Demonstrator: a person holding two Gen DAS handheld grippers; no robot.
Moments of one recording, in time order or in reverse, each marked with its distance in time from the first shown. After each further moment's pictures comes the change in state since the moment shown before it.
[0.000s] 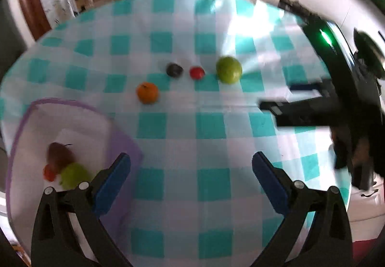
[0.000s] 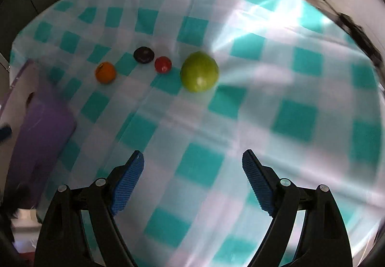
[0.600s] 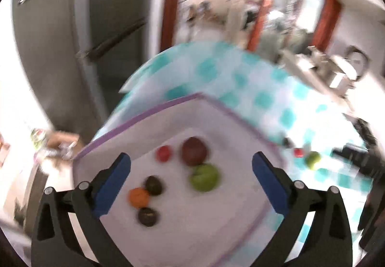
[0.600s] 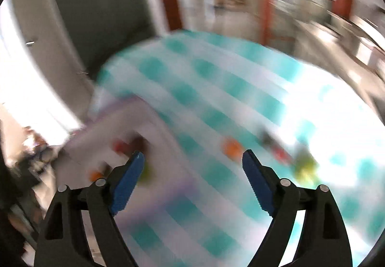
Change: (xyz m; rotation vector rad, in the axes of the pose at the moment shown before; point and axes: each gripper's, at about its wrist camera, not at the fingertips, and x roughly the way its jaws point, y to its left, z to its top) left arm -0.158 0.185 -0.086 -0.586 -0.344 0.263; right arm -0.115 0.127 0.004 -0.108 -0.202 0.179
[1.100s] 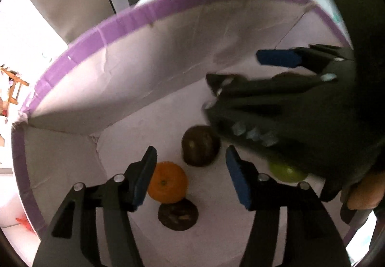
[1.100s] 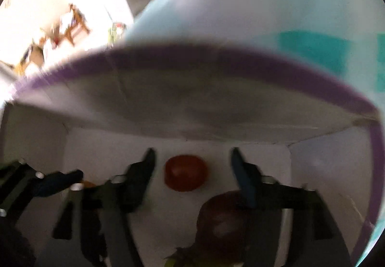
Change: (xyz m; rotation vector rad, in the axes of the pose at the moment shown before) left arm 0.169 0.097 -0.032 -0.211 0.516 0.237; right arm 0.258 0.295 0.061 -0.693 0.292 0.328
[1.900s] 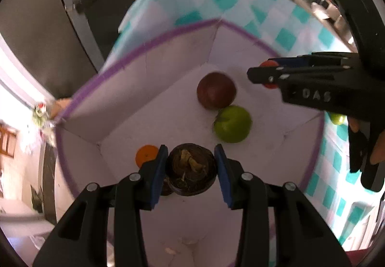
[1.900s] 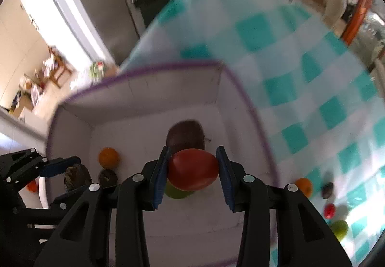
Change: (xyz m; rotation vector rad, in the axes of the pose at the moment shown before) left arm -0.081 -0.023 -0.049 0.237 -0.130 -0.109; right arm -0.111 -0.029 -0.072 0.155 -0.029 -0.074
